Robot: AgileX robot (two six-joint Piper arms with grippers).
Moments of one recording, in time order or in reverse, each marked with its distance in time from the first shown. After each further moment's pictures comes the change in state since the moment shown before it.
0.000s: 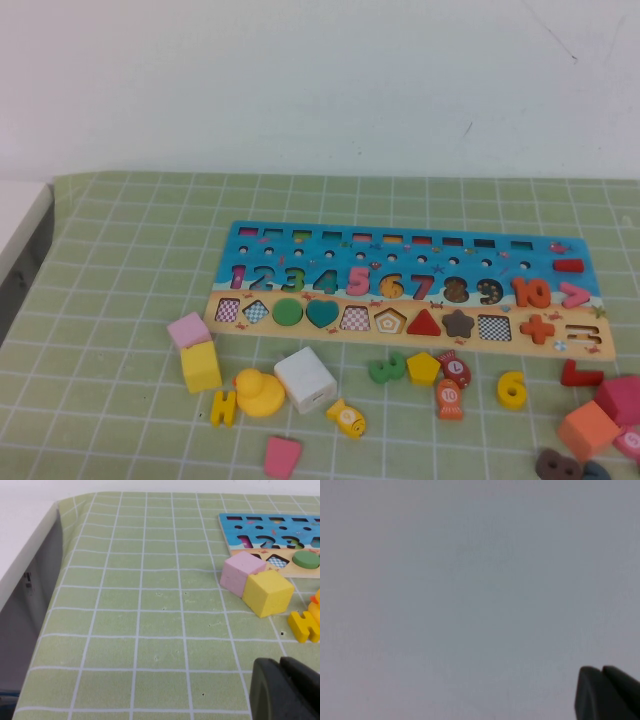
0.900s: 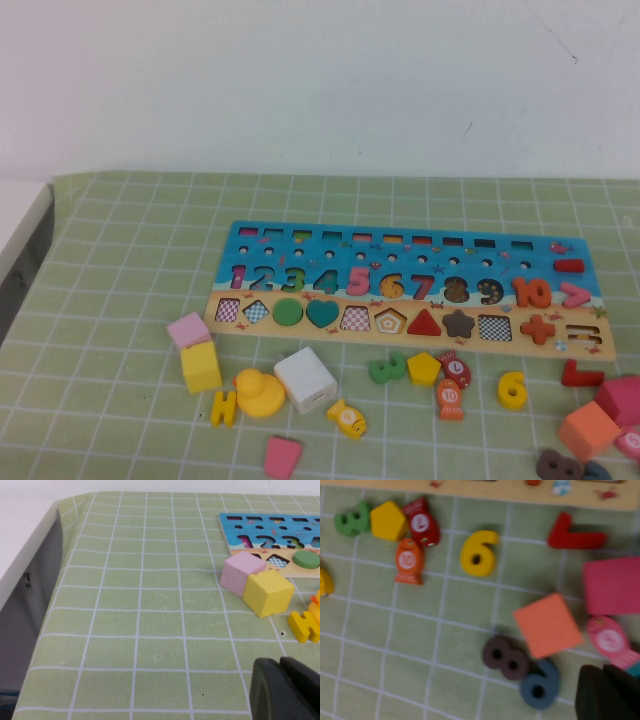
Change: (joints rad) right arm 0.136 1.232 -0.409 0.186 0.819 -0.220; left arm 0.000 0.000 0.000 0.000 0.000 -0.001
